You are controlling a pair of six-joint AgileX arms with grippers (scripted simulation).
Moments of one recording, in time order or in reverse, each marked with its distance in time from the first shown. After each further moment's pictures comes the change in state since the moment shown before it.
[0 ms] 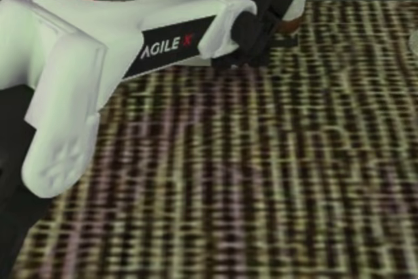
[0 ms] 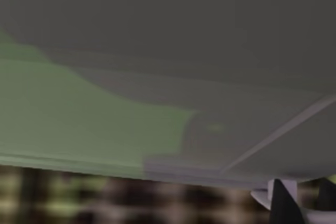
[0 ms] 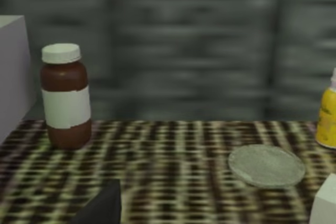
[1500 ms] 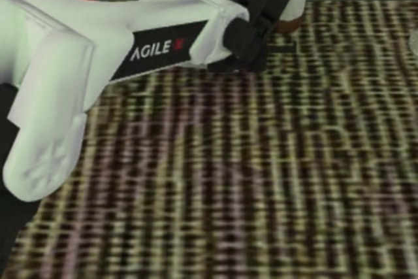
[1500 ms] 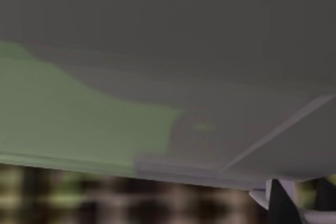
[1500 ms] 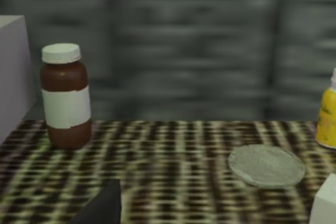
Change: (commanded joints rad) left arm 0.004 -0.055 -0.099 0.066 0.035 0.056; right arm 0.000 0.000 0.000 0.000 0.000 0.000
